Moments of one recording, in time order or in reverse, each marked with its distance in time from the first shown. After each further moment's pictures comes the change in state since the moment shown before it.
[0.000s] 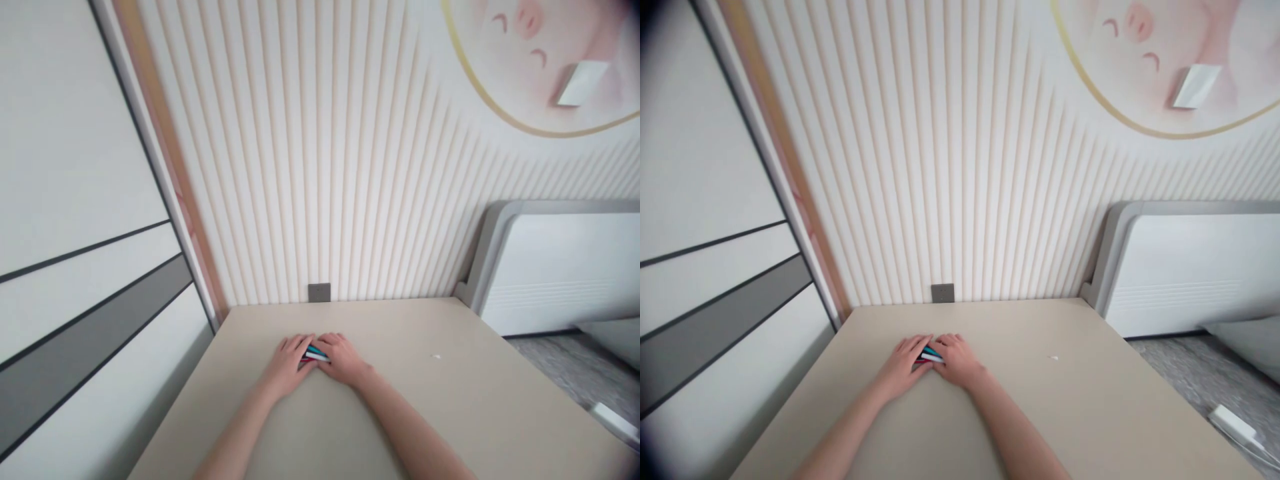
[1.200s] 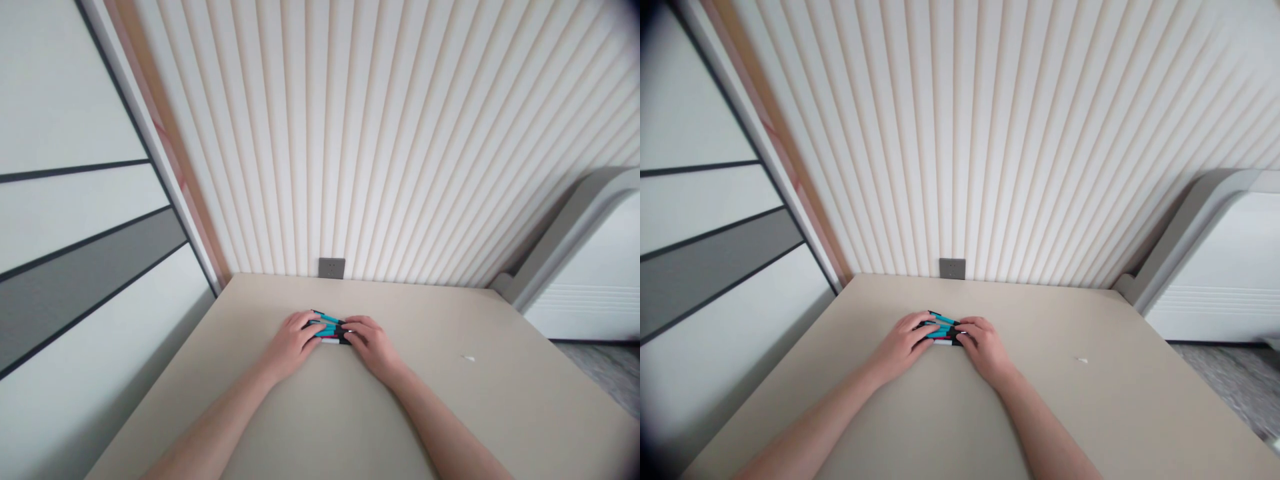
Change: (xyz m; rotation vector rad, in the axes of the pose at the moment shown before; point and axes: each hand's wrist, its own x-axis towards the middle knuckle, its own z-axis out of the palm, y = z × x) left_hand 0.010 0.003 -0.001 -0.127 0.030 0.044; right_hand -0.029 0.047 0.016 0.409 0.271 0.146
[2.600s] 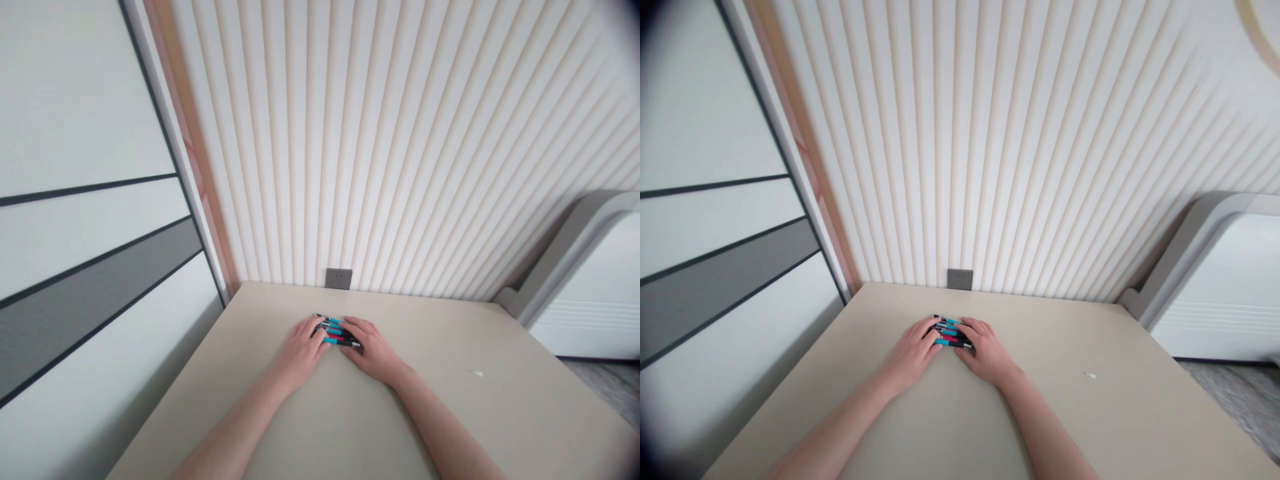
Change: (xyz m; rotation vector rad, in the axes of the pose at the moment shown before) left_hand -0.006 -0.004 0.009 0.123 0.120 -0.029; right_hand 0.021 -0.003 0.007 -0.254 -0.148 -0.153
